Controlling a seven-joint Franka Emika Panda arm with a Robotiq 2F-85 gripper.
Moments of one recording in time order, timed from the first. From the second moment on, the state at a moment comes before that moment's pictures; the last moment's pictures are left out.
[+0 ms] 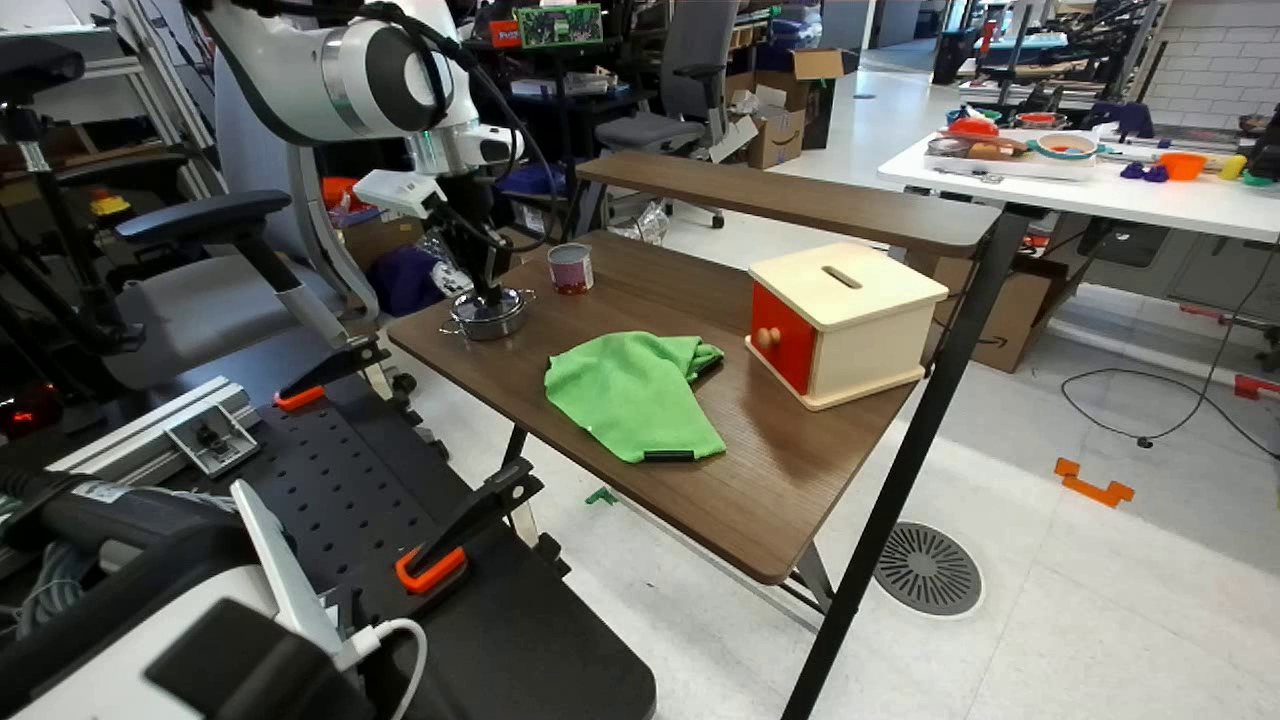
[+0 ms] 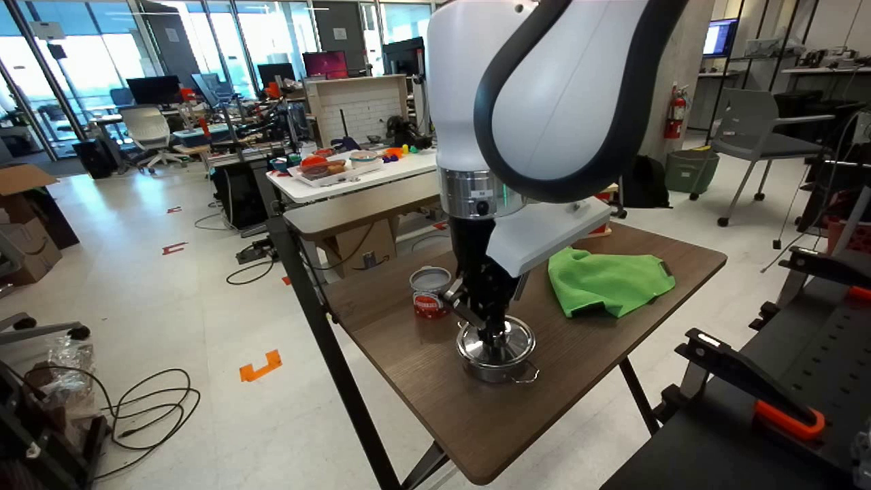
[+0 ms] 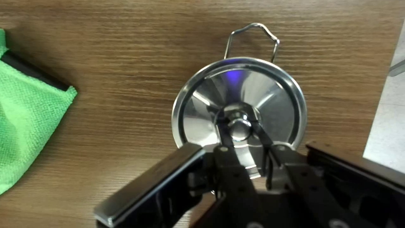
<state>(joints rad) 0.41 0.71 0.02 -2.00 -0.18 2.70 0.43</state>
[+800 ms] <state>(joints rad) 0.43 0.72 0.02 -2.00 -0.17 2.75 0.43</state>
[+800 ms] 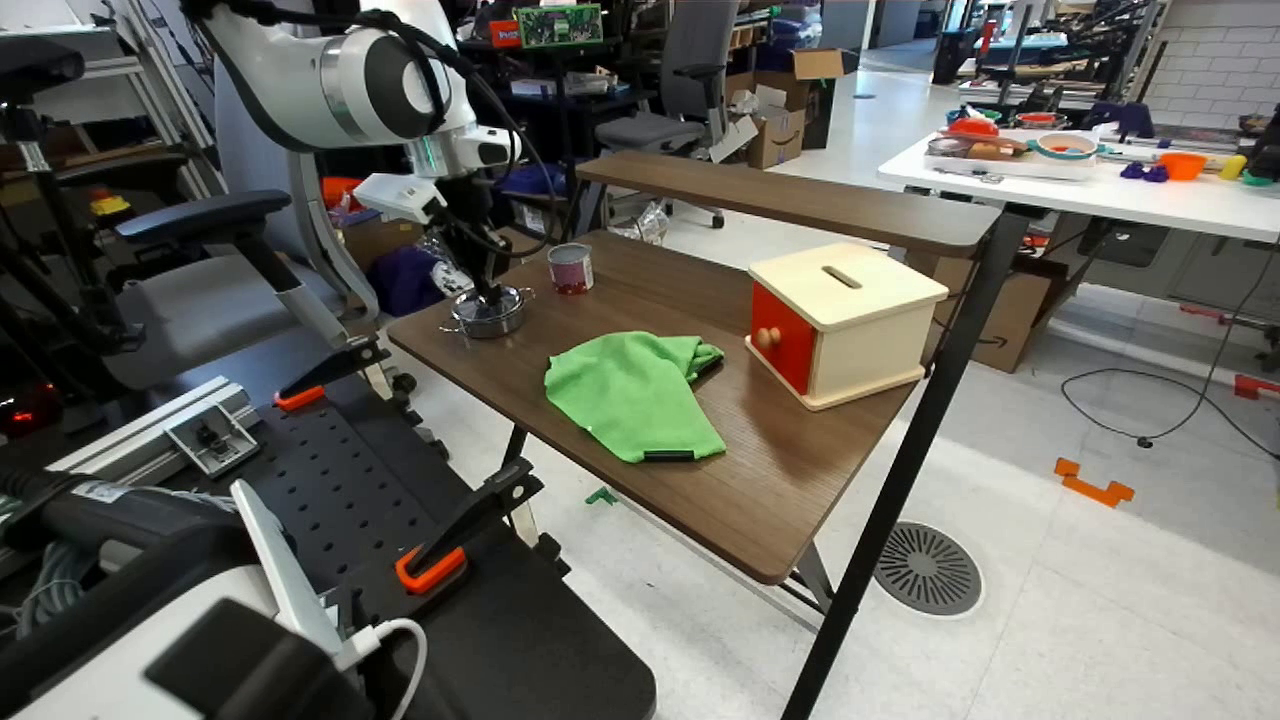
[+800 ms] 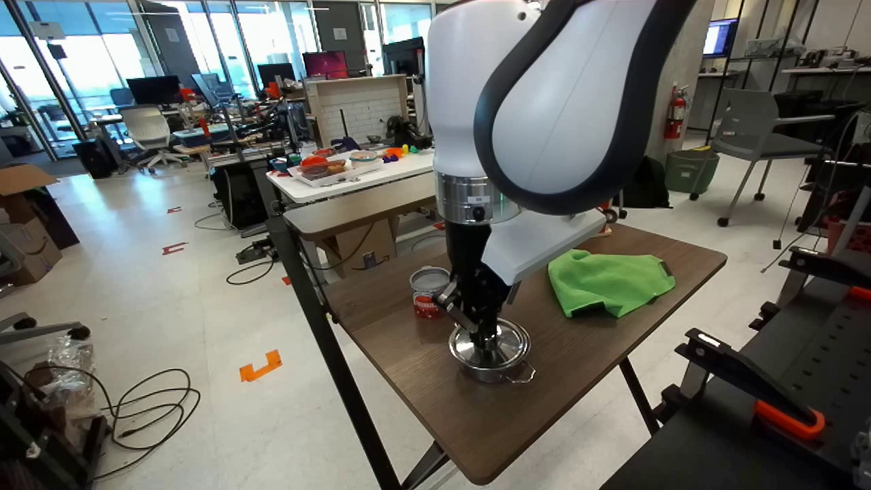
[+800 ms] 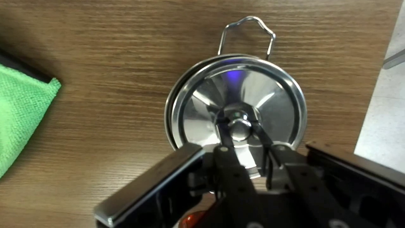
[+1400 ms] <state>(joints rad) 0.43 0.72 0.00 -2.00 -0.17 2.75 0.43</state>
